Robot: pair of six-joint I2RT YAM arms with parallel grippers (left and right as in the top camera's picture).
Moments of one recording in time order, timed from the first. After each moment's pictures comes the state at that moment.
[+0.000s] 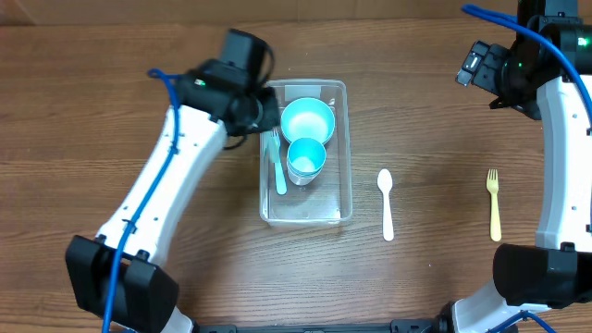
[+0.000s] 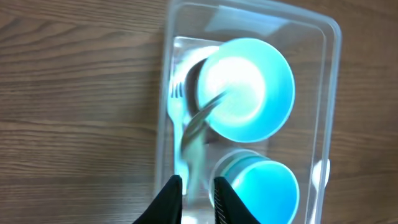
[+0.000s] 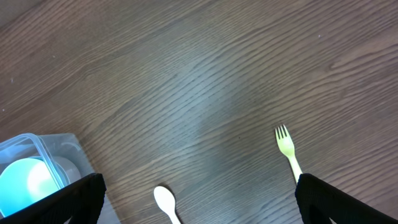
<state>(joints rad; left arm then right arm) -0.40 1.75 1.67 -1.03 0.02 -0.53 -0.08 1.79 2.07 -1.44 0.11 0.41</state>
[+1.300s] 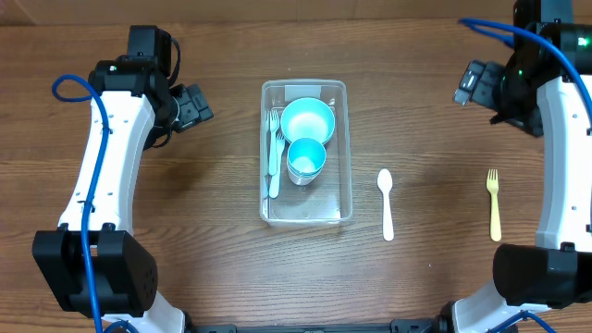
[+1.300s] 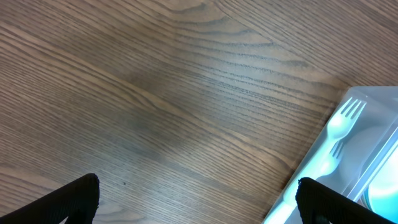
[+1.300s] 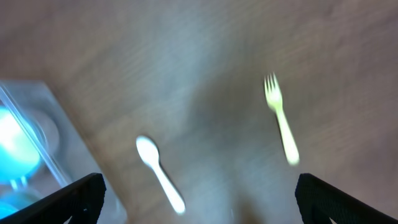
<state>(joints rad) -0.03 1.79 1.67 -1.18 -0.06 -0.52 -0.07 1.79 2.07 -1.63 0.08 0.39</state>
